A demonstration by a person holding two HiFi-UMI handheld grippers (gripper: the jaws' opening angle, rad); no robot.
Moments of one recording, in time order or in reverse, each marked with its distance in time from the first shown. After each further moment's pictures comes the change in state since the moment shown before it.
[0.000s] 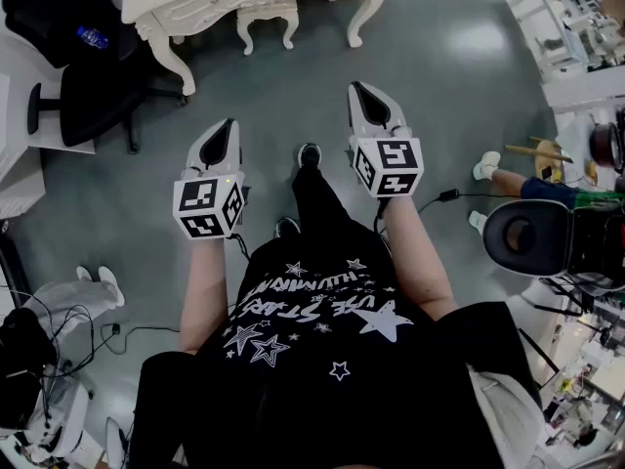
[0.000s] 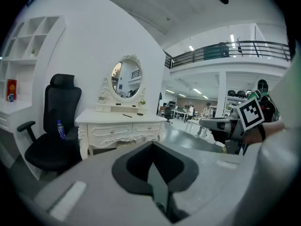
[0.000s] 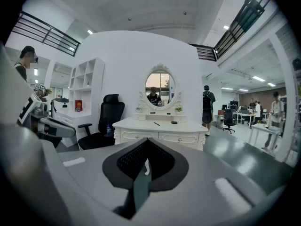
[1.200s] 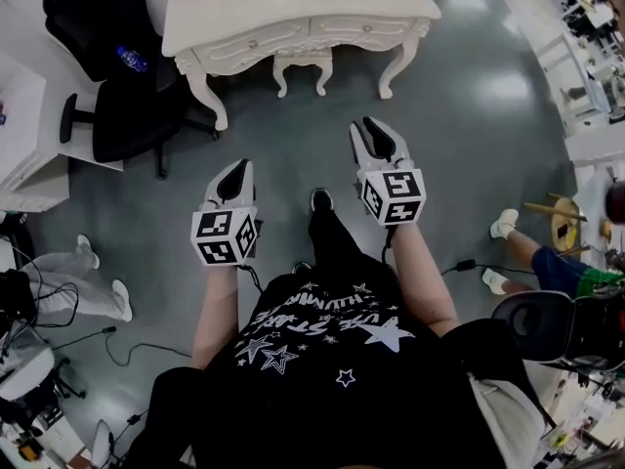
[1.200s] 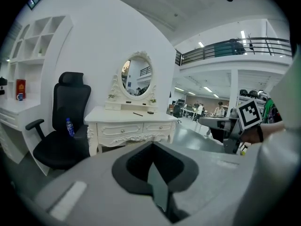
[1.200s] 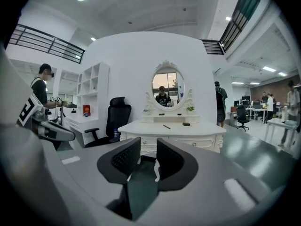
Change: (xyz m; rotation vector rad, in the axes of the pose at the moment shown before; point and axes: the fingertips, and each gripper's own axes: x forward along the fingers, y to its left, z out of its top) left arm 0.027 0.048 0.006 -0.048 0.046 0.093; right arm 0.079 0.006 0.010 0.028 -0.010 0.125
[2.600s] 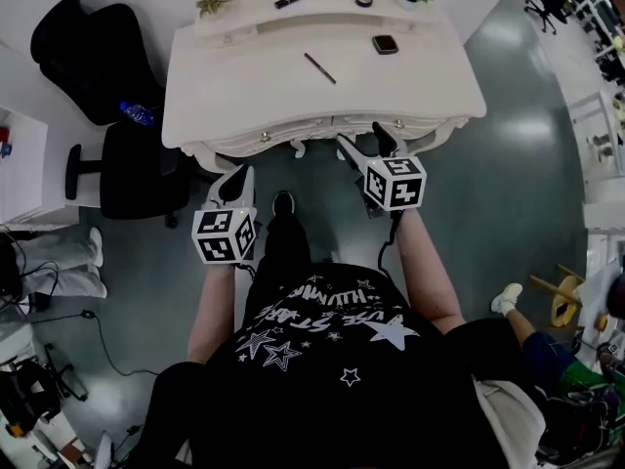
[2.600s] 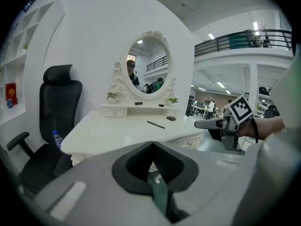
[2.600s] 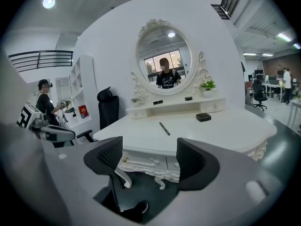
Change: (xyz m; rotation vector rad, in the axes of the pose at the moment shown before) left arm 0.274 0.140 0.128 -0.012 0.052 0.094; right arm 0.345 -0.126 0.040 0.134 0.206 0.170
